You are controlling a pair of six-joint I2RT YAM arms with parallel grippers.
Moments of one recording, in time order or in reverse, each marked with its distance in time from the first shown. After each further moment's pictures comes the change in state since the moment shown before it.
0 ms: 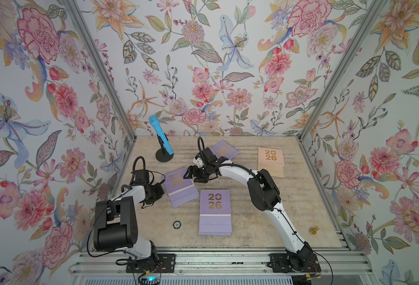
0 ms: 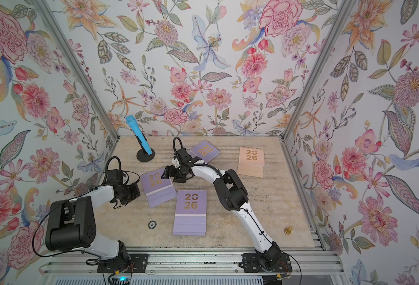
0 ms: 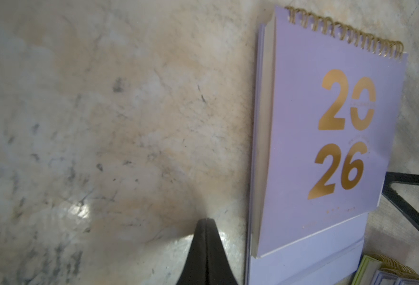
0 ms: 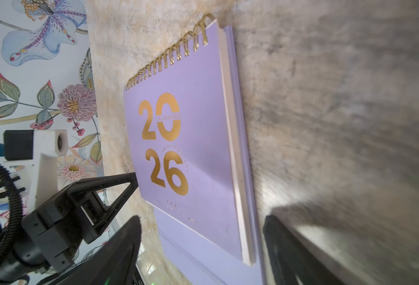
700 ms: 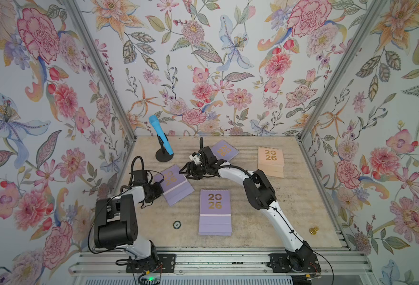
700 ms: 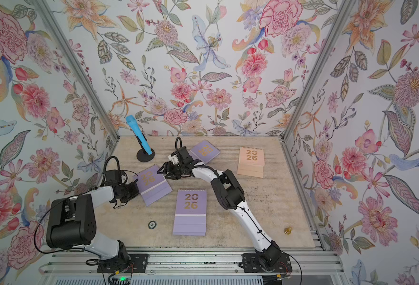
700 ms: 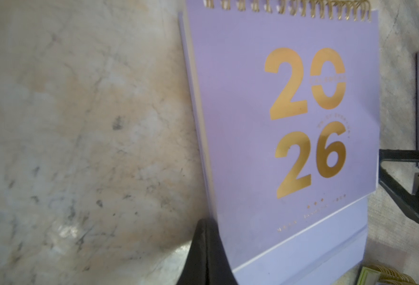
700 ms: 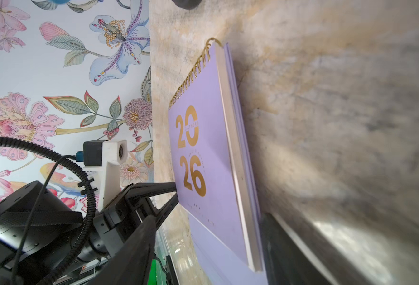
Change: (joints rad) left arm 0.016 0.021 -0.013 0.091 0.016 0.021; right arm -0.024 0.097 0.013 0.353 -0.186 0.224
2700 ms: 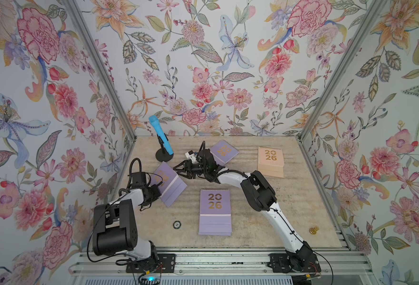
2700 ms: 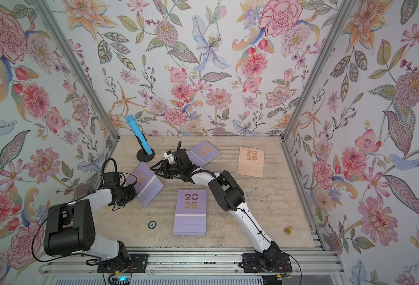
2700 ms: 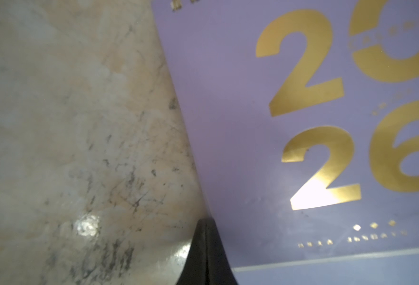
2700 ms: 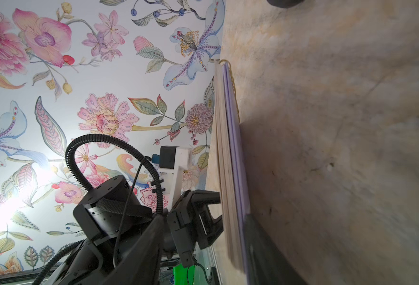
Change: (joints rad) left arm 0.013 -0.064 -0.037 -0.040 -0.083 0.004; right arm 0.042 -0.035 -0.142 0.520 -0.041 0.311
